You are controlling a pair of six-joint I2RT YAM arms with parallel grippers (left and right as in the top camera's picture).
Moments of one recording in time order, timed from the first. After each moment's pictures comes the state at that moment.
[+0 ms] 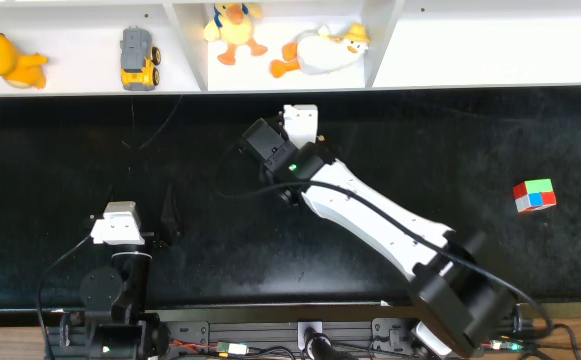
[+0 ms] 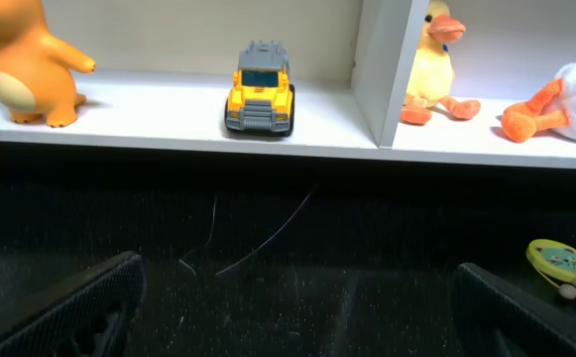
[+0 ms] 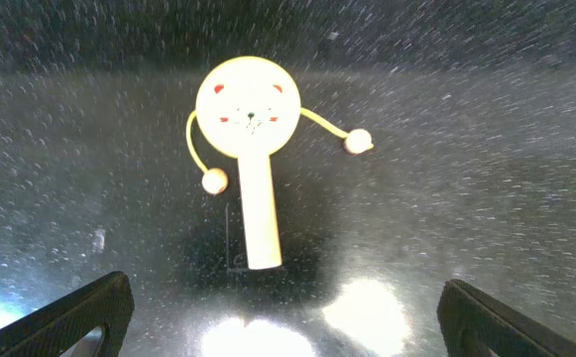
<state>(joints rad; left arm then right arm) -0.01 0.01 0.01 -0.08 0.00 -0.05 0.80 1.79 1.28 -0.75 0.43 0.77</state>
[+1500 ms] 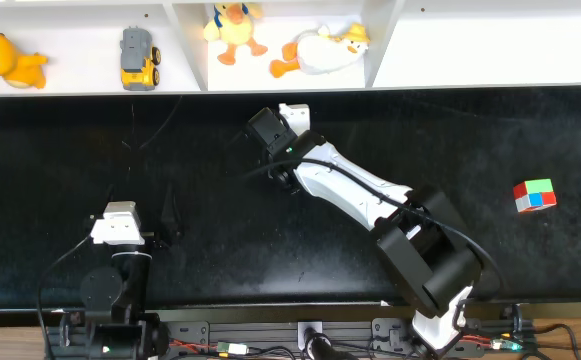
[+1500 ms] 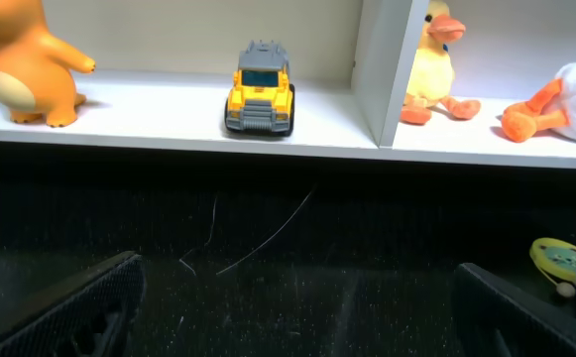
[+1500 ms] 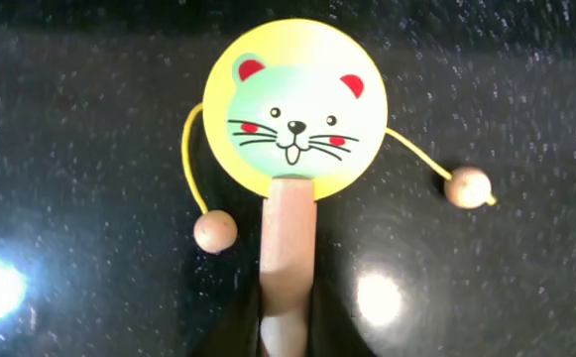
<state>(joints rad) -0.01 0.01 0.01 -0.08 0.00 -0.05 0.73 1.96 1.29 -0.60 0.30 0.65</state>
